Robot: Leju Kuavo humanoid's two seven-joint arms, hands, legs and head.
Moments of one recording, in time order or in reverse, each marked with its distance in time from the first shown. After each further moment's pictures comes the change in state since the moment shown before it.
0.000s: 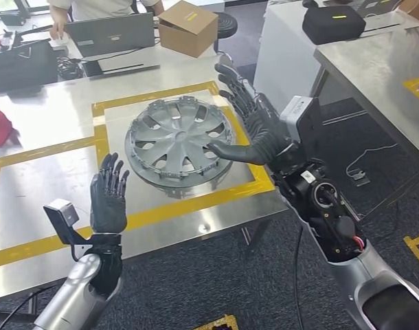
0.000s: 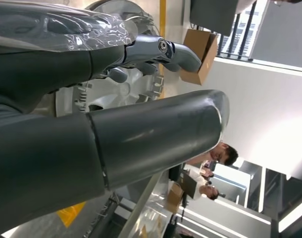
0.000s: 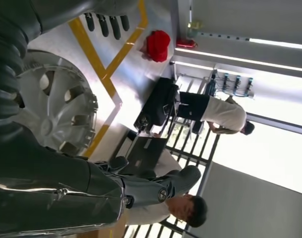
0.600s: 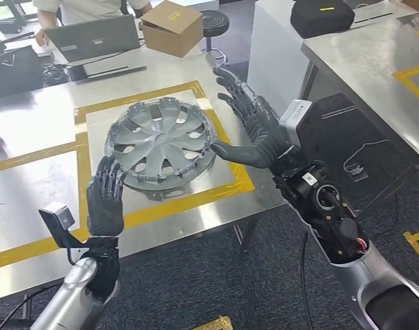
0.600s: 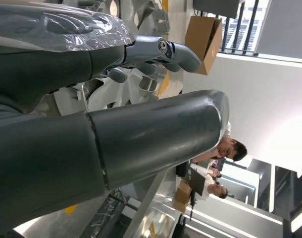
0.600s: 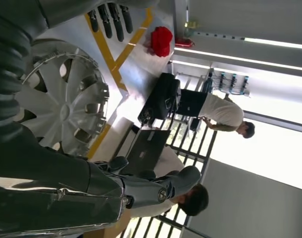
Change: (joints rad) left arm 0.009 0.006 0.000 -0.024 -0.003 0.001 0.017; right arm 0.020 -0.009 -0.002 -0.045 0.000 0.009 0.014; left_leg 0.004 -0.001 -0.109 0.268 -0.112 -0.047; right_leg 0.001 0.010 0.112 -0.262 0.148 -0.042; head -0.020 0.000
